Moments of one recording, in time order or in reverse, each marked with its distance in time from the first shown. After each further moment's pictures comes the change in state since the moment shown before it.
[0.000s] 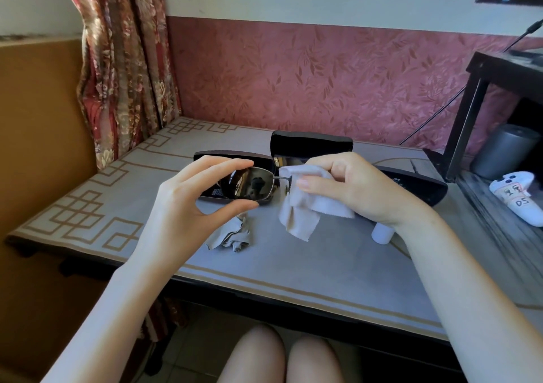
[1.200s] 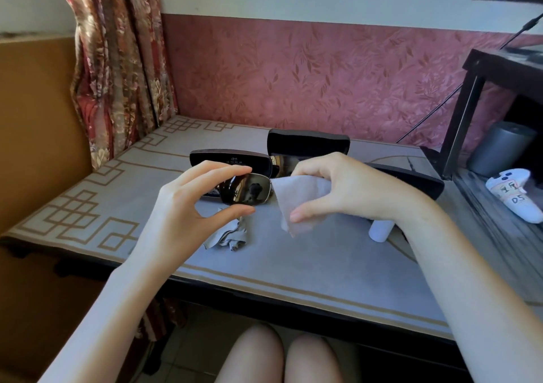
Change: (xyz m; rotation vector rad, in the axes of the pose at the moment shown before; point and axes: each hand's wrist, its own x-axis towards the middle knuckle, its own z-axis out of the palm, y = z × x) left_hand -0.005 -0.007 0.006 -0.029 -0.032 -0.014; right_hand 0.002 -0.003 -0.005 -0.309 -0.097 0.133
